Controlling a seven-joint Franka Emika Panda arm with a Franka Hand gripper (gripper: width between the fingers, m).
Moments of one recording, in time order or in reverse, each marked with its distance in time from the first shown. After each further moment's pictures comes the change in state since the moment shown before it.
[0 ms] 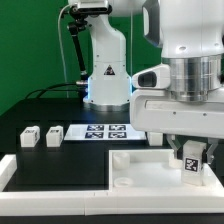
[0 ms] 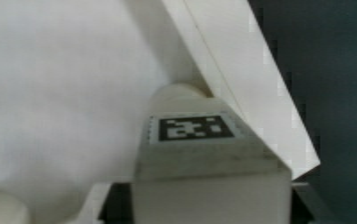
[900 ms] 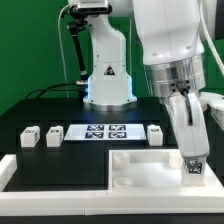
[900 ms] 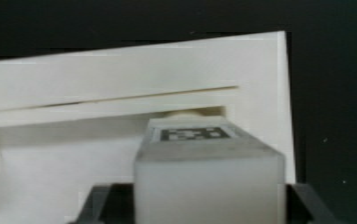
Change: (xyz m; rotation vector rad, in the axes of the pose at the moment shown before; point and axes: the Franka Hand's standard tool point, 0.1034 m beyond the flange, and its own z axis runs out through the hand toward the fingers) arm 0.003 0.005 0.001 0.058 -0.129 1.059
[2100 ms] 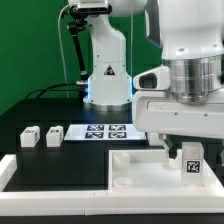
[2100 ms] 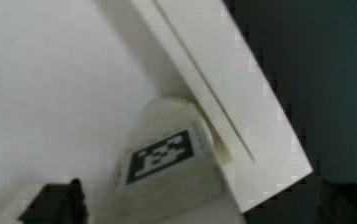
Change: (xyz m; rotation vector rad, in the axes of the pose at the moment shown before) arm -0.007 -0.001 0.003 -0.045 0.138 -1.334
